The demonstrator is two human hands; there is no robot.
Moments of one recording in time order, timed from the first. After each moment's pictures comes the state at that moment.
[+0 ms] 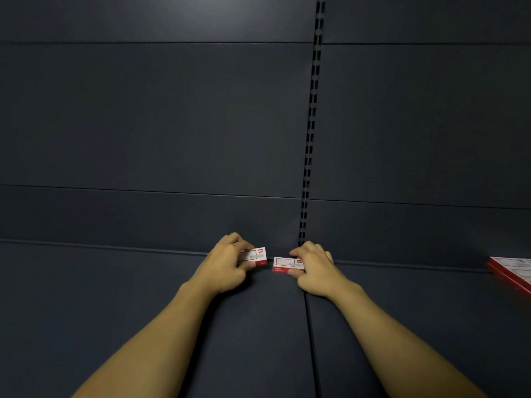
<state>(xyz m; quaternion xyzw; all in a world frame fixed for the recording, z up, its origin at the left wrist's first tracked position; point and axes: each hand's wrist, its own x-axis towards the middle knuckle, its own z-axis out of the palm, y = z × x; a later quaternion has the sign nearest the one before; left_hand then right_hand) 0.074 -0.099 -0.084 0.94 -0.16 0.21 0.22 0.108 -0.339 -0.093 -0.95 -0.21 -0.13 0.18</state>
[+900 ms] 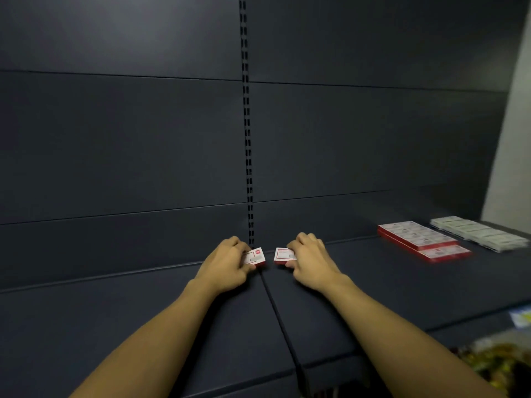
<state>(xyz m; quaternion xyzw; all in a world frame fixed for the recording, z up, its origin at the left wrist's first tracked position) 0.040 -0.159 -0.060 0.92 -0.28 0.19 0.18 -0.004 -0.387 -0.061 -0.96 -0.09 -0.25 0.07</state>
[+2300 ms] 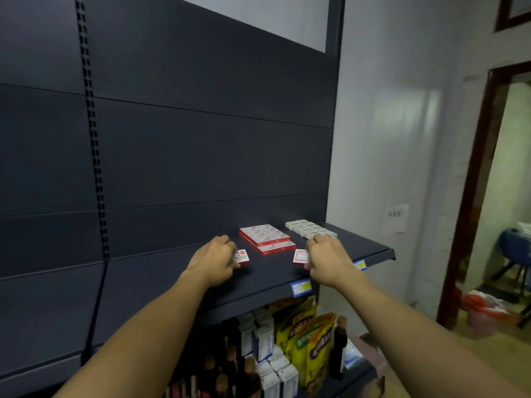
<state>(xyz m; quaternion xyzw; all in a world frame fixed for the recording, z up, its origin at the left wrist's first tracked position) -0.111 -0.466 -0.030 0.89 -0.38 0.20 0.11 -0.268 -0.694 -0.004 -0.96 0.13 -0.20 -0.11</state>
